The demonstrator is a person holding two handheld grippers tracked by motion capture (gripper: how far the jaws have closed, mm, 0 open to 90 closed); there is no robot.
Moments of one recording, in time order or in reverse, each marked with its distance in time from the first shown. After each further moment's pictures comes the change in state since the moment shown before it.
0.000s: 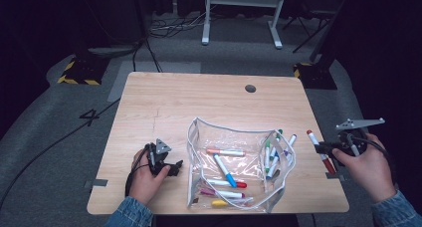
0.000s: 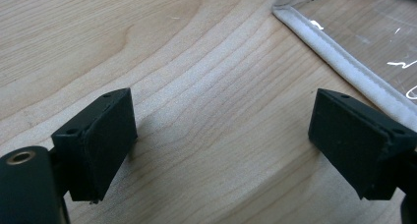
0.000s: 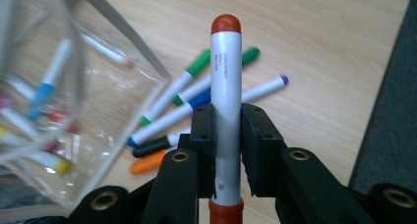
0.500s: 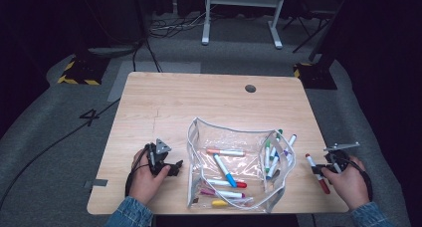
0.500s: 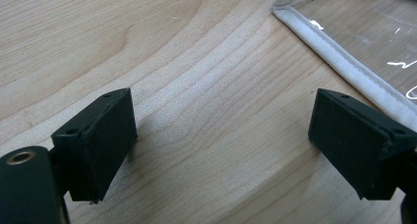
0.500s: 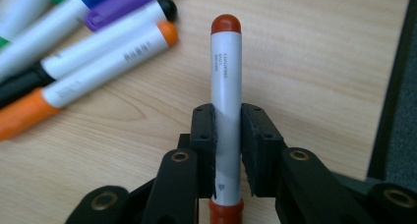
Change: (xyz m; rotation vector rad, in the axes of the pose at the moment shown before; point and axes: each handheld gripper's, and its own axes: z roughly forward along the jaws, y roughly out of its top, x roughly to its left) left arm 0.000 0.000 0.000 0.000 0.000 0.000; right arm -0.036 -0.081 0.087 0.169 -0.091 0.131
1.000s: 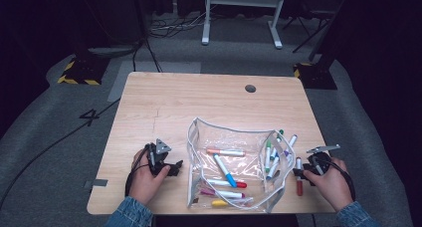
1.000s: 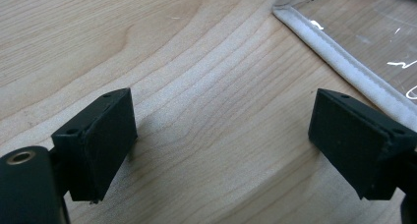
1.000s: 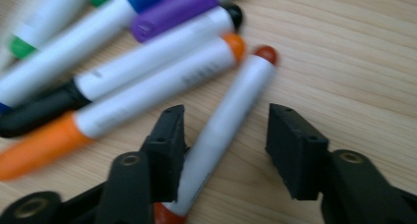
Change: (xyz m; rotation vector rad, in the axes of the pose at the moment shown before) left arm 0.000 0.000 0.000 0.001 -0.001 -0.001; right arm 0.032 0.003 0.033 -0.013 0.017 -0.043
